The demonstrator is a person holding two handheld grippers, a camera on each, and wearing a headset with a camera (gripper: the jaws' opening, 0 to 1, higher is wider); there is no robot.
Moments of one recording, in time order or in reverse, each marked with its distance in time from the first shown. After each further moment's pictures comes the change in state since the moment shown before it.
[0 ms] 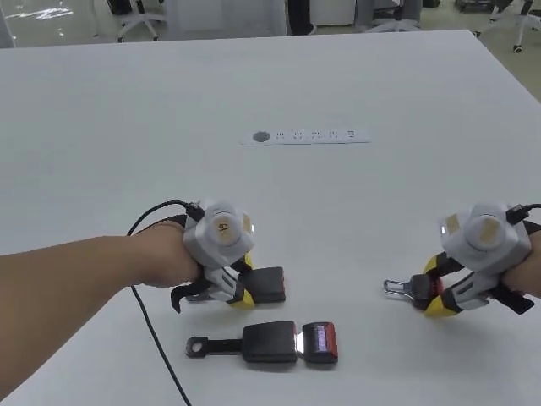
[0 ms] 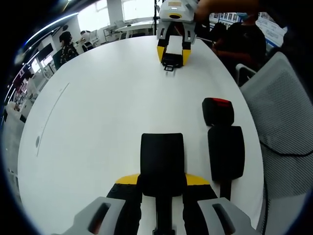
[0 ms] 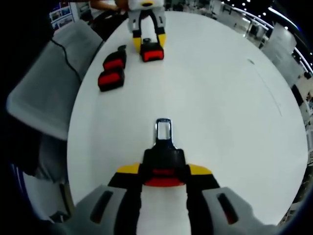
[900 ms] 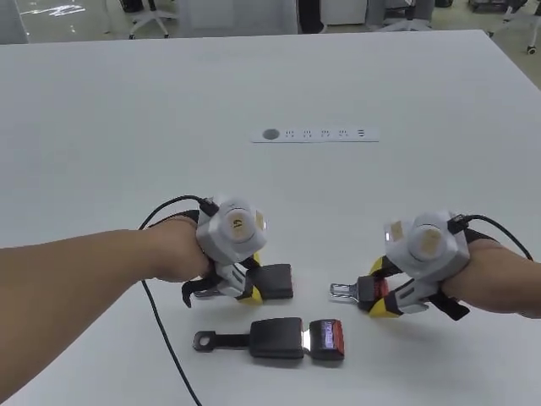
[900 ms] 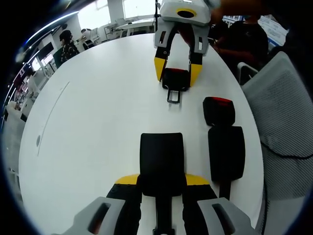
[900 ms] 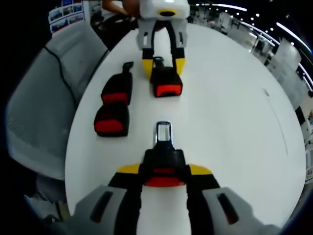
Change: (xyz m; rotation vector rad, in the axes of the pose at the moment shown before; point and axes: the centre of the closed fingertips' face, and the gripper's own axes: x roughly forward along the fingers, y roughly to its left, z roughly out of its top) left arm 0.000 -0.001 0.001 -0.004 0.023 0.014; right arm 0.039 0.022 0.095 -0.100 -0.100 0.001
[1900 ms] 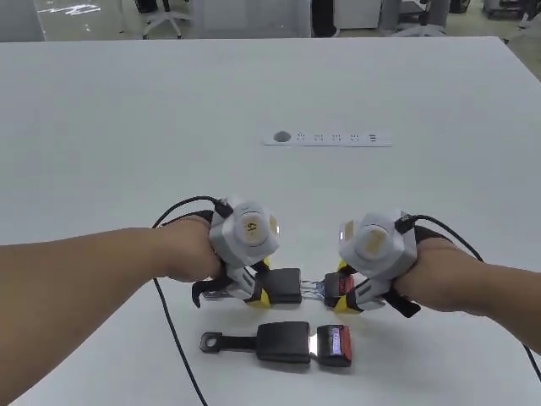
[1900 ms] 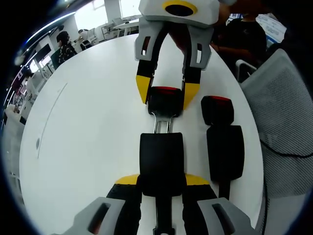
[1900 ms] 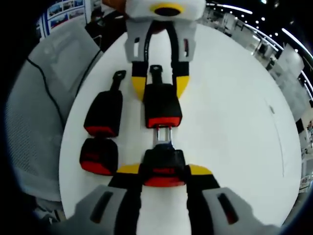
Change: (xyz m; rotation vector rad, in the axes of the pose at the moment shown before) left arm 0.000 -0.001 0.000 0.021 0.014 -0.006; right arm 0.028 -0.010 0.049 -0.053 0.035 -0.020
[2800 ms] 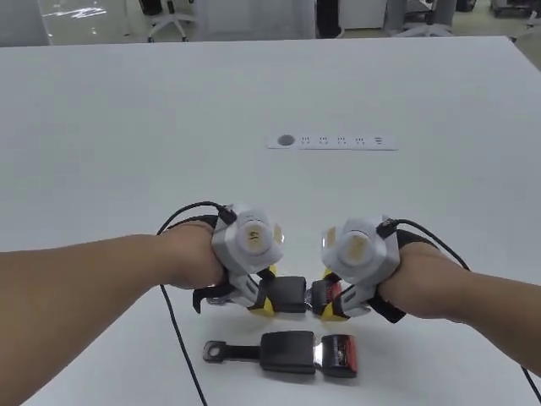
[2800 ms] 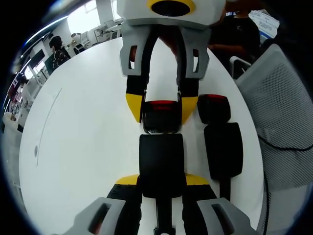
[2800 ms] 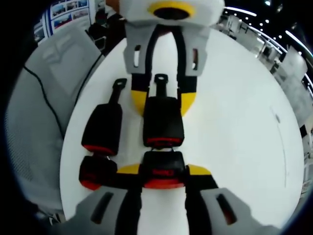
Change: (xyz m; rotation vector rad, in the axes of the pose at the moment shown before) left arm 0.003 0.000 0.001 0.052 -0.001 -0.031; right arm 0.013 0.000 0.023 -0.010 -0.027 0.039
